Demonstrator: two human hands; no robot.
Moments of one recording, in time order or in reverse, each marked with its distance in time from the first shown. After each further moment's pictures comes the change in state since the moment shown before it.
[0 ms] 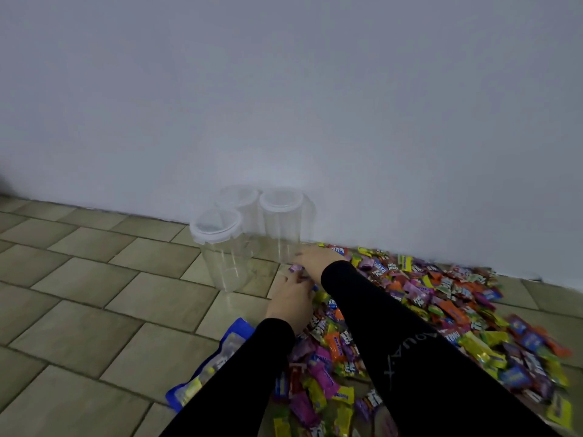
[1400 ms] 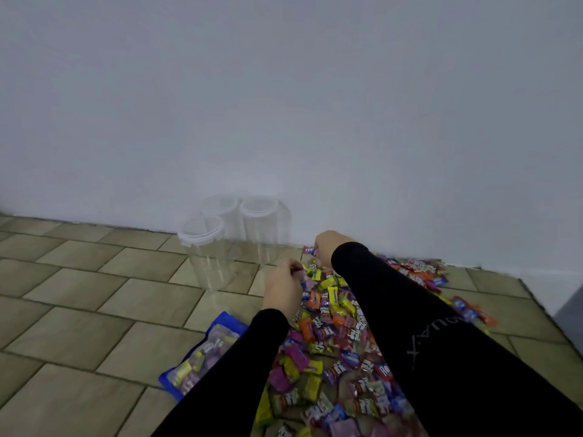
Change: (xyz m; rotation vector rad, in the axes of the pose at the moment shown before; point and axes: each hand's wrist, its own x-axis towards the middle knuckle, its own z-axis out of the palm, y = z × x) left_hand -0.024 0.058 -0.032 -0.653 0.228 -0.240; right_hand -0.090 0.036 -0.047 0.236 0.085 0.278
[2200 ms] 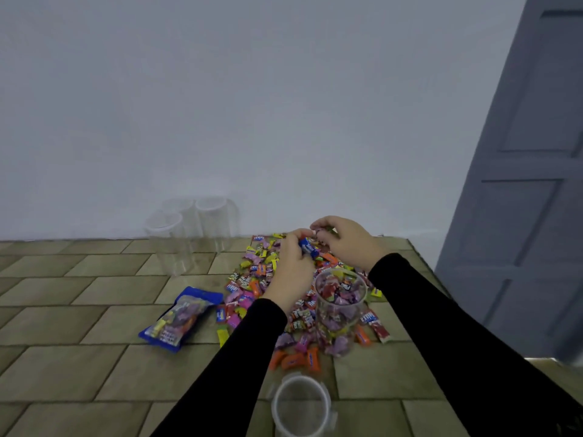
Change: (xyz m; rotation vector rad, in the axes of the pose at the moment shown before) left_hand -0.180 0.113 0.001 -0.330 -0.324 0.291; right_hand -0.264 0.048 -0.036 0.683 0.435 -0.043
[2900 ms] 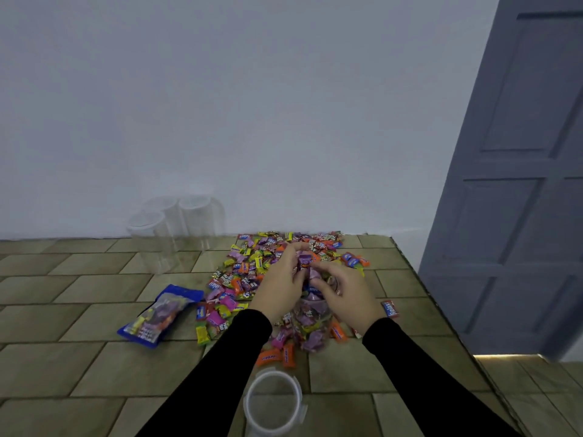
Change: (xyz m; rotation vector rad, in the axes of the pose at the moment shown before) left_hand -0.020 -0.018 0.024 0.372 -0.111 0.127; right_hand -0.078 0.071 0.024 -0.042 0.177 -0.126
